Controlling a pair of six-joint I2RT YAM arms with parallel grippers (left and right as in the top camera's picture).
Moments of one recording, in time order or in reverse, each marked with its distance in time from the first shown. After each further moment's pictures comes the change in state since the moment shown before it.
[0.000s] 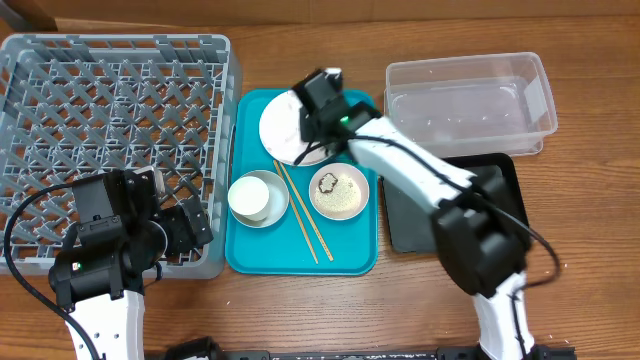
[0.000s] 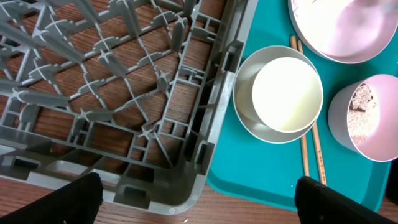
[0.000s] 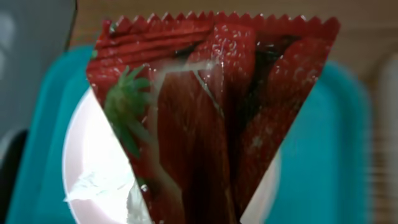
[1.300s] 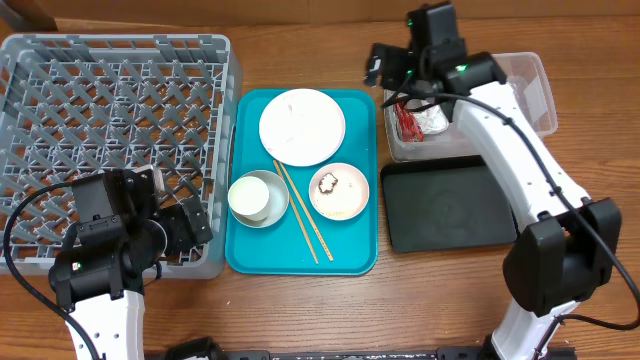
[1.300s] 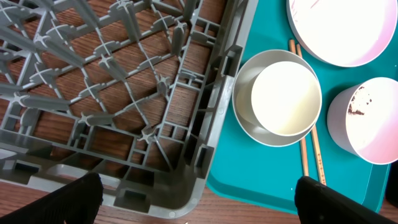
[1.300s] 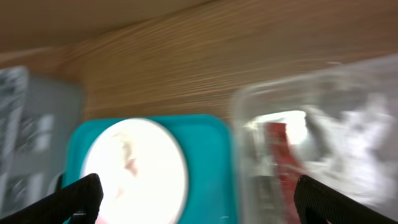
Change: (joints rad) left arm 0.000 0.000 0.000 0.011 0.000 0.000; right arm -0.283 -0.192 0.027 -0.111 -0.277 -0.079
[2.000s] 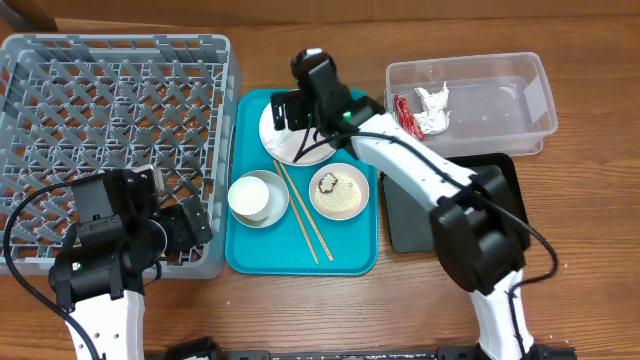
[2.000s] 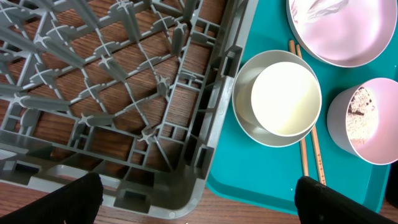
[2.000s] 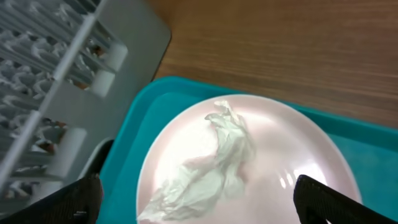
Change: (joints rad) left arm 0.000 0.000 0.000 0.000 0.000 0.000; right arm 0.299 0.267 0.000 0.336 0.090 -0.058
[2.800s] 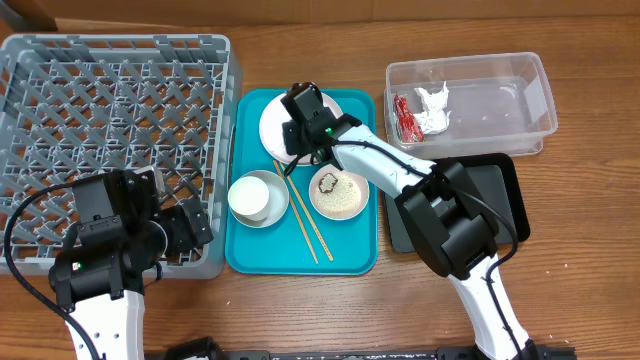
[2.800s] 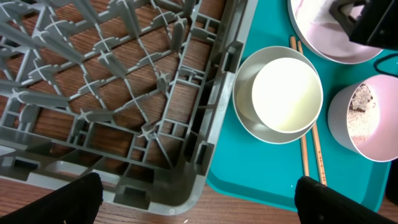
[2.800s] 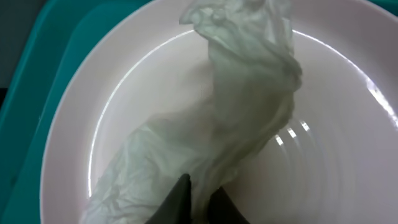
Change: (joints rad) left arm 0.000 0.000 0.000 -0.010 0.000 0.000; right arm 0.024 0.146 0.002 -0.036 0.039 0.032
